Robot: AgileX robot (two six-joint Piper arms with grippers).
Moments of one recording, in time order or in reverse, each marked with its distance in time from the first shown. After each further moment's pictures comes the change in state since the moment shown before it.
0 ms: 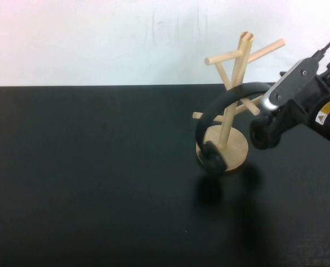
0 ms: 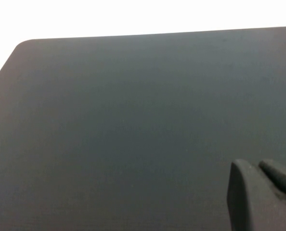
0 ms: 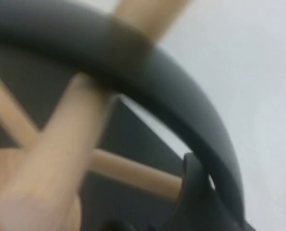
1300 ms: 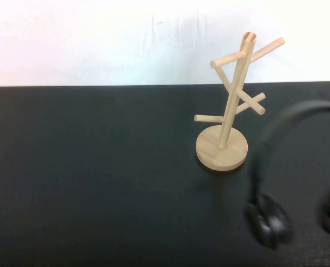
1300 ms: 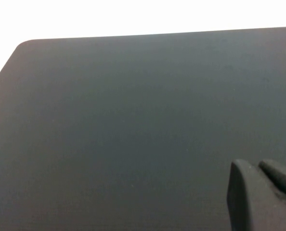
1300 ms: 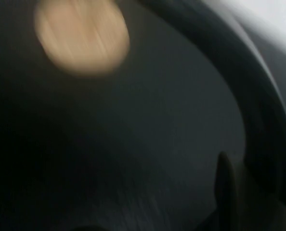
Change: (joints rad) right arm -0.033 -0.583 0.002 -0.197 1.312 0.354; left arm 0.000 0.000 0.000 0.000 0.000 0.000
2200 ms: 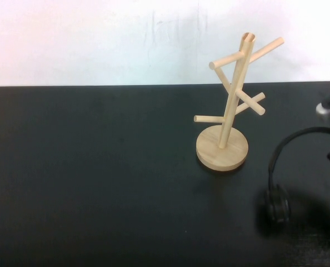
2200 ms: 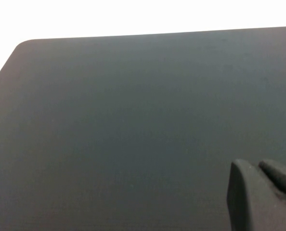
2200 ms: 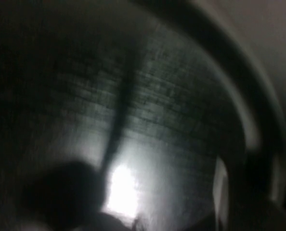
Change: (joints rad) right arm -0.142 0.641 -0.274 -0.152 -0.042 0.200; left arm 0.000 0.000 0.000 0.000 0.000 0.000
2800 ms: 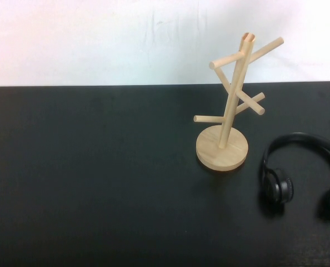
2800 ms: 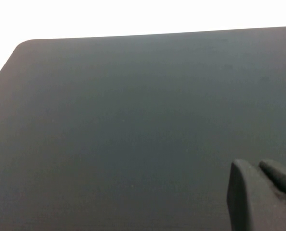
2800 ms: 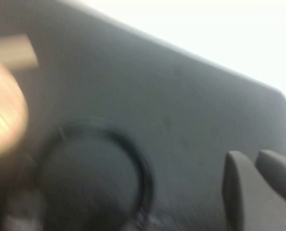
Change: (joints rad) right arm 0.101 -0.610 -0.036 0.094 0.032 0.024; left arm 0.000 0.000 0.000 0.000 0.000 0.000
